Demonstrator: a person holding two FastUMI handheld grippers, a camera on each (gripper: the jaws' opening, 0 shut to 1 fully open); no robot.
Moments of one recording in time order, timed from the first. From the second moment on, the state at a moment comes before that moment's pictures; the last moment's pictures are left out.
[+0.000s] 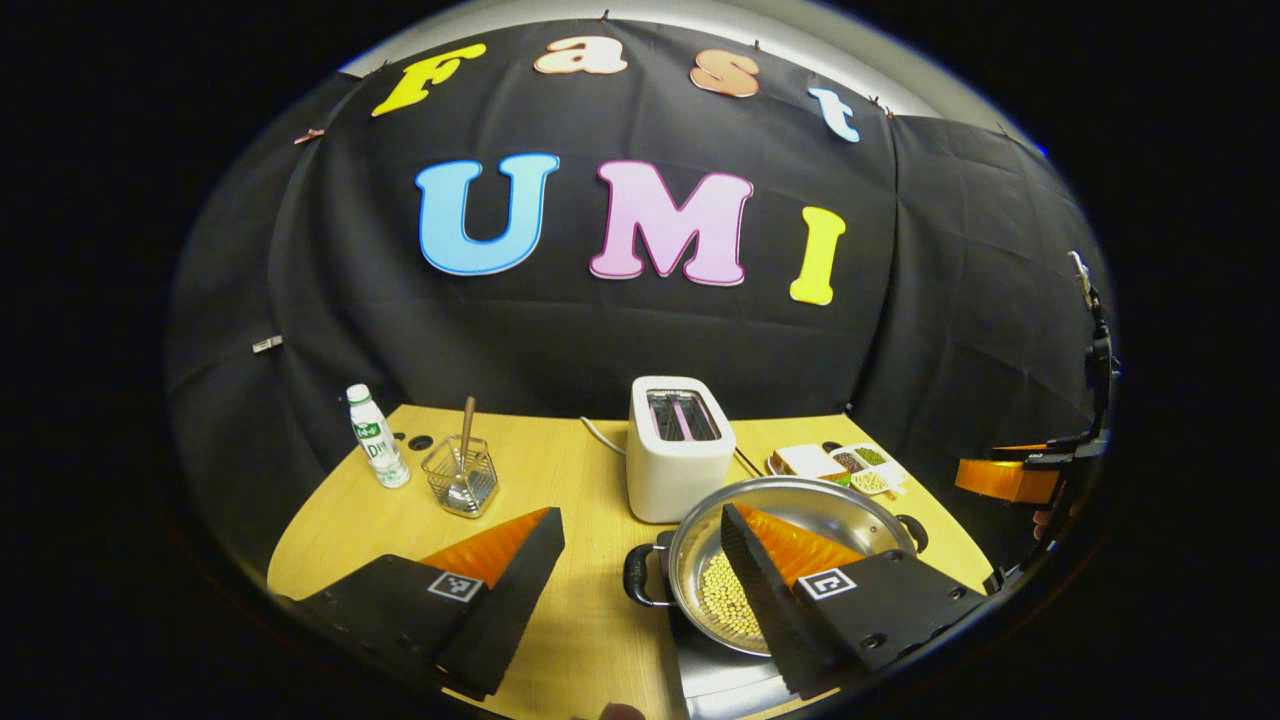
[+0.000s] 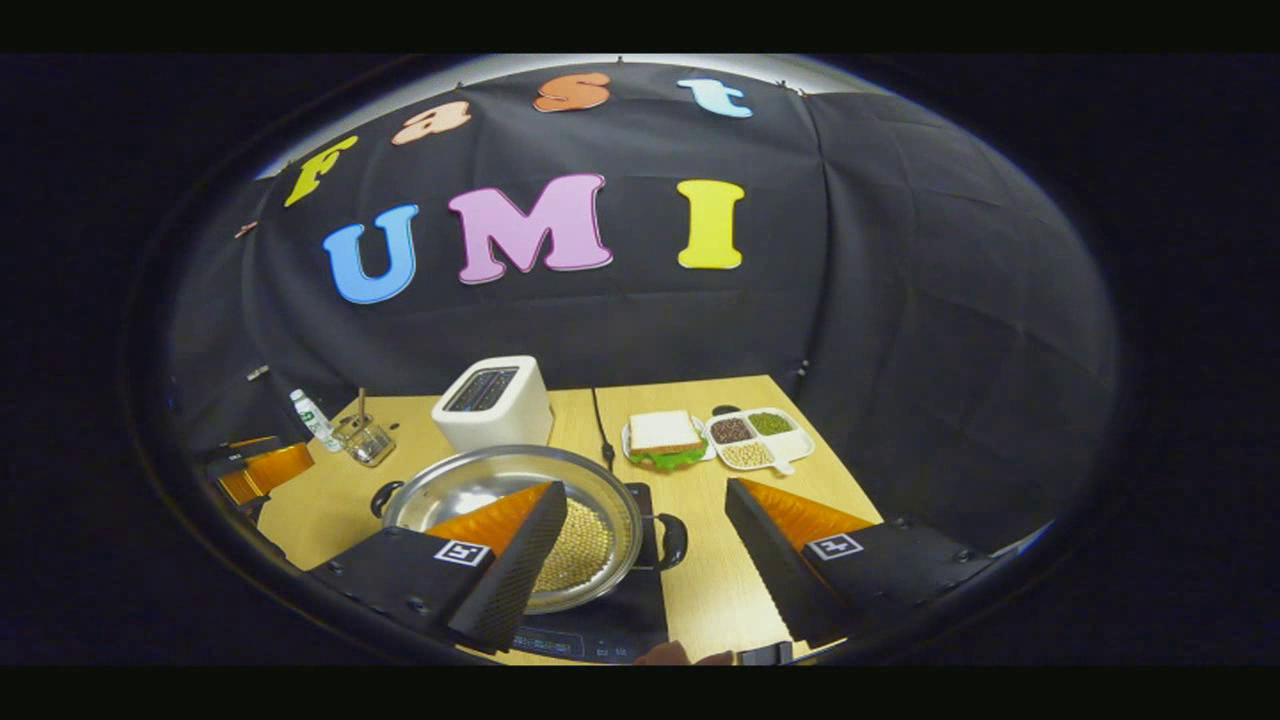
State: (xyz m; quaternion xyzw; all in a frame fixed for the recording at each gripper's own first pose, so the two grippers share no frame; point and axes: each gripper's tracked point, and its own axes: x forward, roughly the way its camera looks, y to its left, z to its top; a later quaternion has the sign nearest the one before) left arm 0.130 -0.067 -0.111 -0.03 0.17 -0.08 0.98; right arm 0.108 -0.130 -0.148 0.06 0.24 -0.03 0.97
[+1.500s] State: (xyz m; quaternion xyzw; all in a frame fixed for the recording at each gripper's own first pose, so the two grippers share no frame) left arm 0.015 0.002 -0.016 -0.03 0.06 -0.05 1.00; right arm 0.027 -0.039 -0.016 0.02 0.07 0.00 1.00
